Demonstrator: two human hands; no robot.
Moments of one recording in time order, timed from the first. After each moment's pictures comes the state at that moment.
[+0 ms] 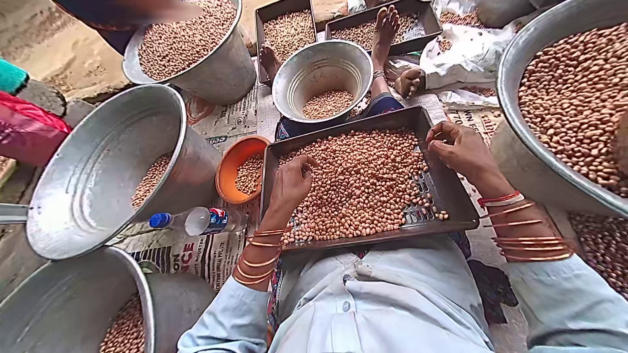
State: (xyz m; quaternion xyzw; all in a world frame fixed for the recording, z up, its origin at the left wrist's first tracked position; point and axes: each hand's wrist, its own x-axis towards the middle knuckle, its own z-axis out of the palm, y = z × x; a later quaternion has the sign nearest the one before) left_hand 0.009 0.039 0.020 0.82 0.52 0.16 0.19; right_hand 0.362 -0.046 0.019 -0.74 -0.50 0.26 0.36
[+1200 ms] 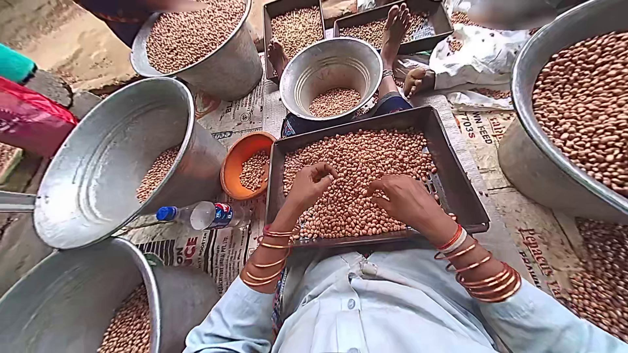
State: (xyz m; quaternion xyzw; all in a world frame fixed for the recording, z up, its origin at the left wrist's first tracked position) left_hand 0.005 0.034 0.009 0.73 0.43 0.21 0.48; right_hand 0.242 -0.069 0.003 -0.61 -0.75 0.18 0.21
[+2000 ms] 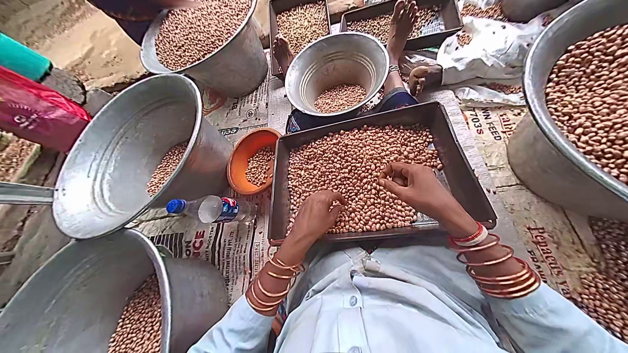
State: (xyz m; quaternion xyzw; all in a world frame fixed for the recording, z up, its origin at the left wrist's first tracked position) left_hand -0.002 -0.016 -0.011 0.86 0.44 0.06 0.27; right_hand 0.255 -0.071 0.014 -0.64 -0.61 0.34 0.33
